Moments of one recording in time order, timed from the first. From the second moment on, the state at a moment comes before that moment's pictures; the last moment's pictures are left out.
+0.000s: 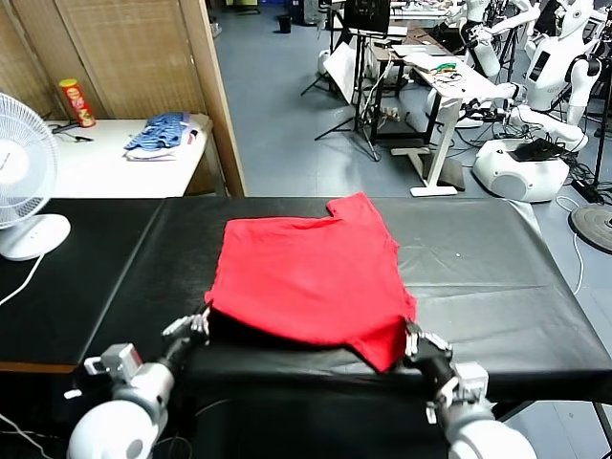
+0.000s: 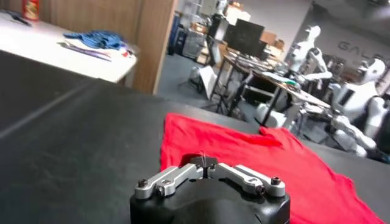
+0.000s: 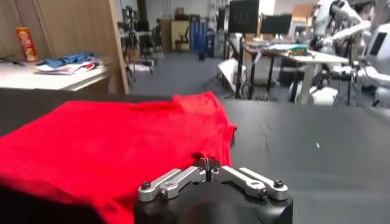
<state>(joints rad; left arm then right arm) 1.41 -1.20 -0.56 -2.13 -0.72 0.43 -0.23 -1.30 1.25 0.44 1.99 0.27 -0.39 0.06</state>
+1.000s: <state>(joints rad) 1.24 -1.20 -0.50 -1.88 -0.56 0.42 -0.18 -1.25 1.18 0.42 1.92 0.30 -0.46 -0.02</state>
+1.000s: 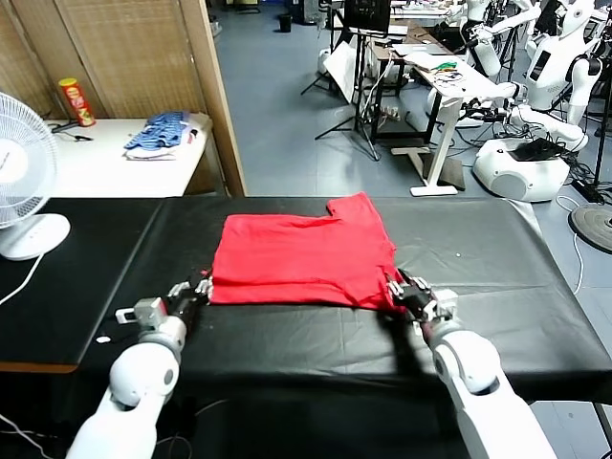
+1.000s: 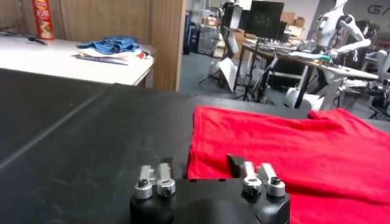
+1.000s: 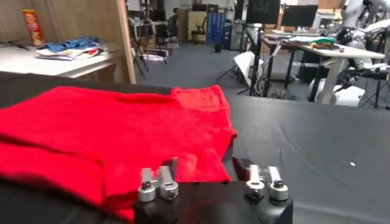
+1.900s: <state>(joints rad) 1.37 -1.16 -0.52 -1.96 -0.54 0.47 -0.21 -1.40 1.15 0.46 2.03 0.32 -0.53 0.03</state>
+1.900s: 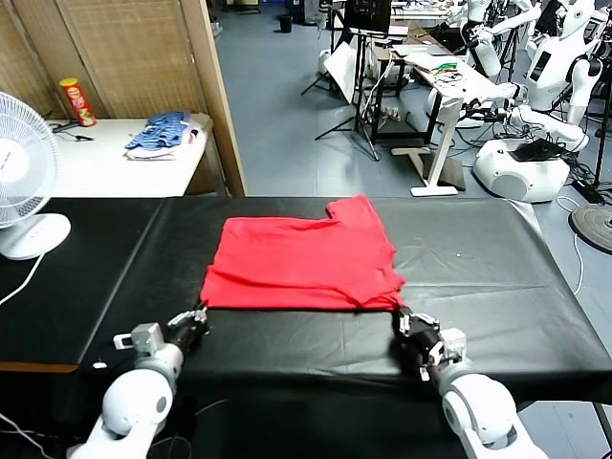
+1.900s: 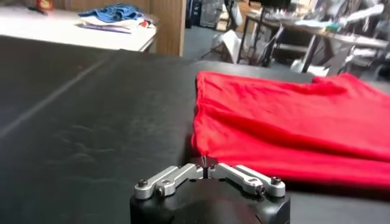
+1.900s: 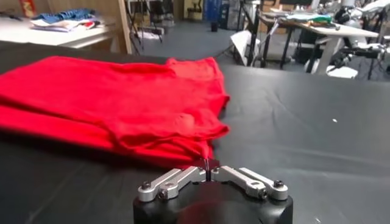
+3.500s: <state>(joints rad) 0.92 -1.07 -0.39 -1.82 -0.81 0.62 -0.30 -0.79 1.16 0.25 1.61 0.50 -0.58 0.14</state>
